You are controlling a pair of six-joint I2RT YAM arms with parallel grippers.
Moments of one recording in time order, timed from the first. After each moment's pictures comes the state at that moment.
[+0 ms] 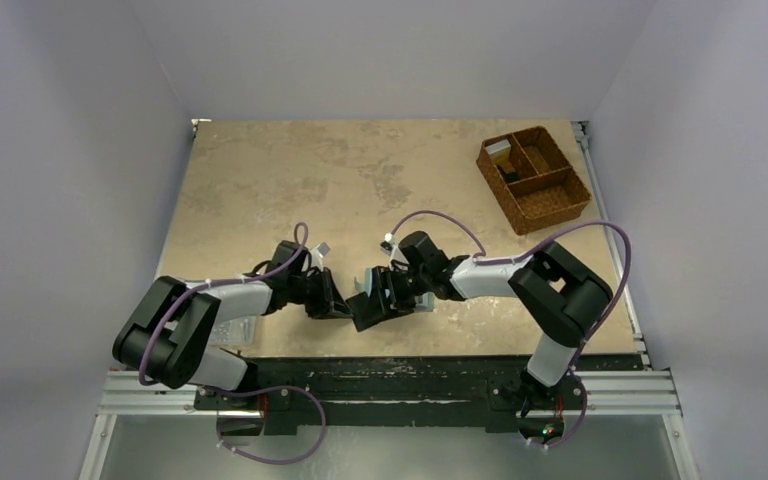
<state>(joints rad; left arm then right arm) -0.41 1.42 0.42 0.03 0.59 -0.76 0.81 1.72 0.77 0.11 -0.57 0.75</state>
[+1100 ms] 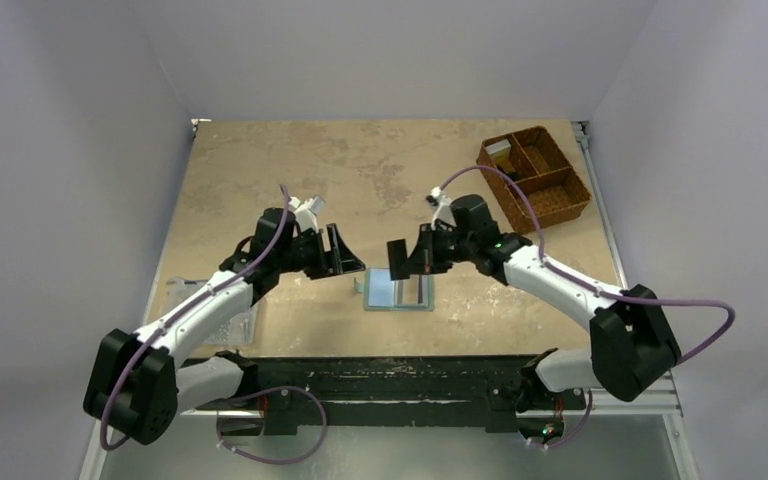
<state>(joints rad) -0.41 1.12 0.63 -0.13 0.49 -0.67 0.62 1.36 0.83 -0.17 -0.48 0.56</state>
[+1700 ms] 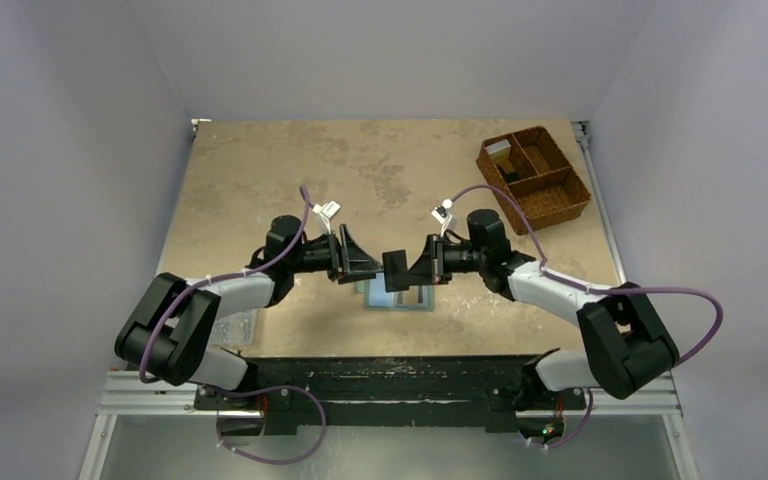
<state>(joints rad) -0.42 1.43 0.49 0.59 0.86 -1.02 0.48 1.37 0.61 0.21 -0.84 0.70</state>
